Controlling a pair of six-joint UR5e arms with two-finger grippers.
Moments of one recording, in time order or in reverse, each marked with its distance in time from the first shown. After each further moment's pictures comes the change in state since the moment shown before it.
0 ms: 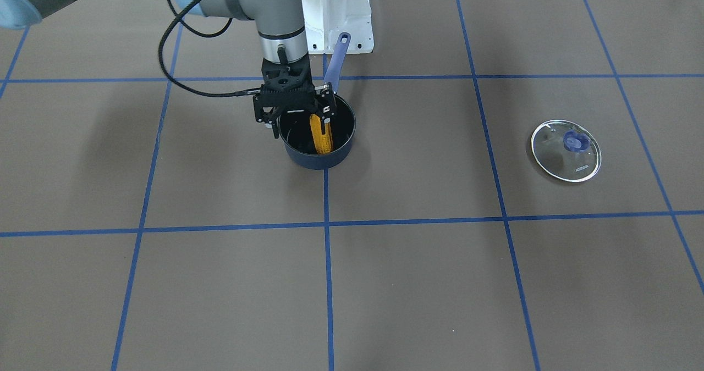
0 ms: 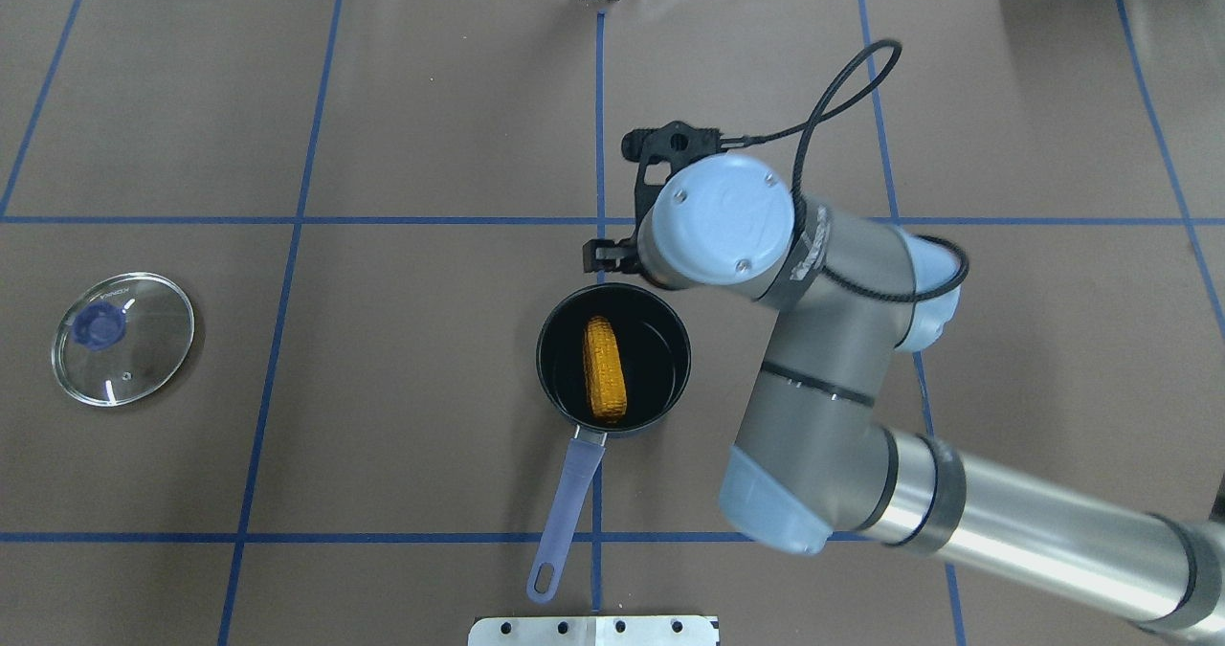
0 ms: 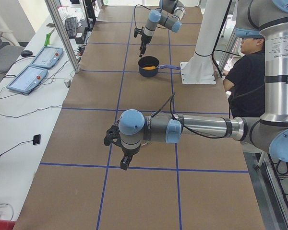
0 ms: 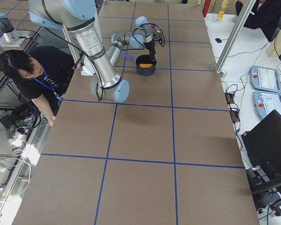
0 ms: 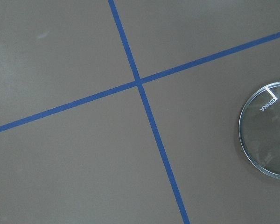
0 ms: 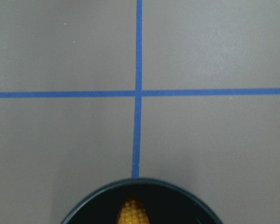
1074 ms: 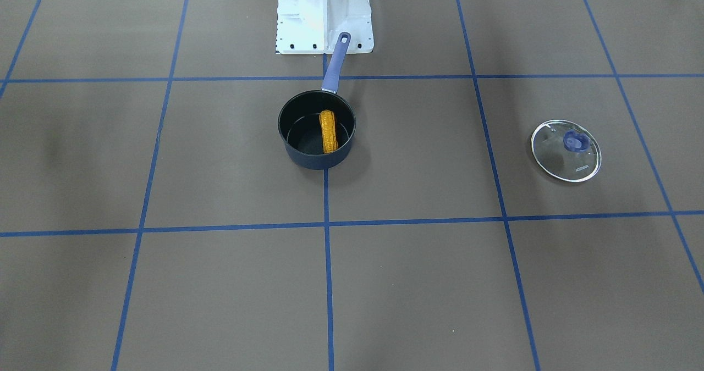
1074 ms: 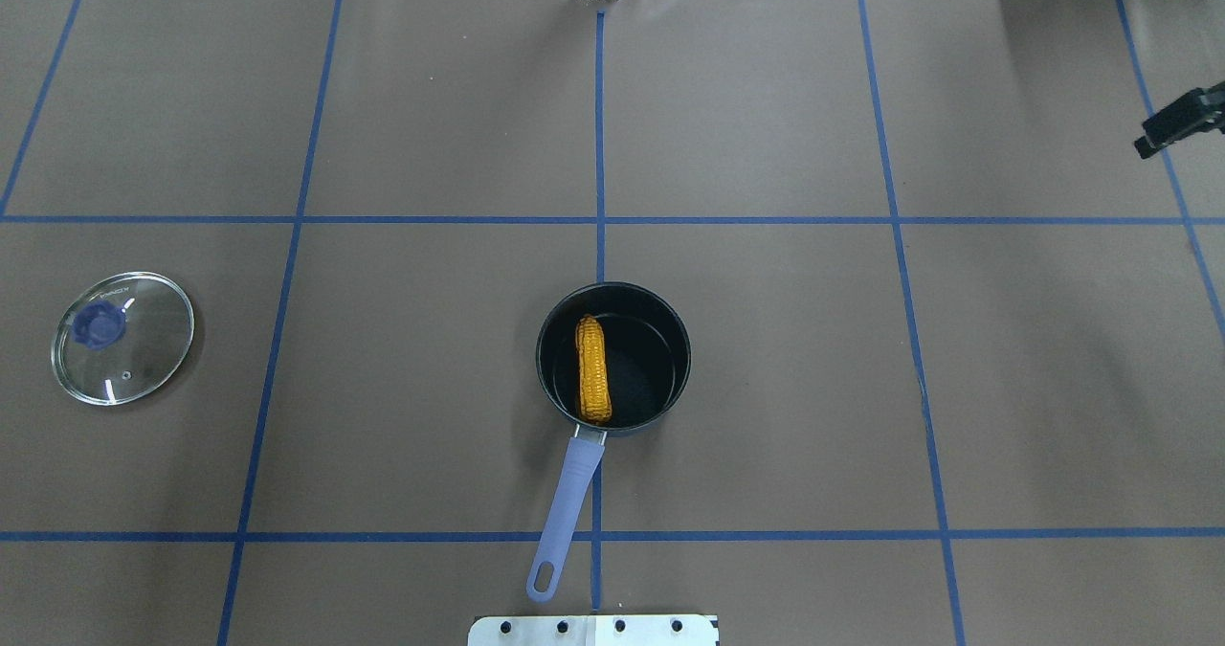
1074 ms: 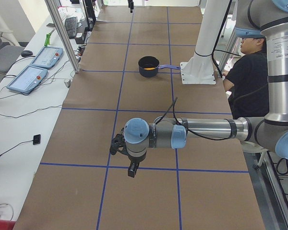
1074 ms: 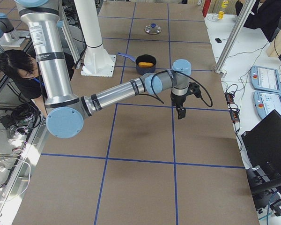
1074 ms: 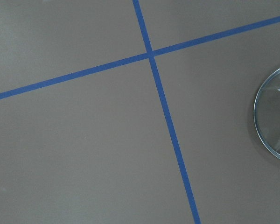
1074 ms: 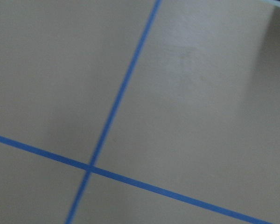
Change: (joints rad) left arm -0.001 0.051 0.010 0.011 0.004 0.005; right arm 0.788 -0.555 -0.028 0.000 0.564 -1.041
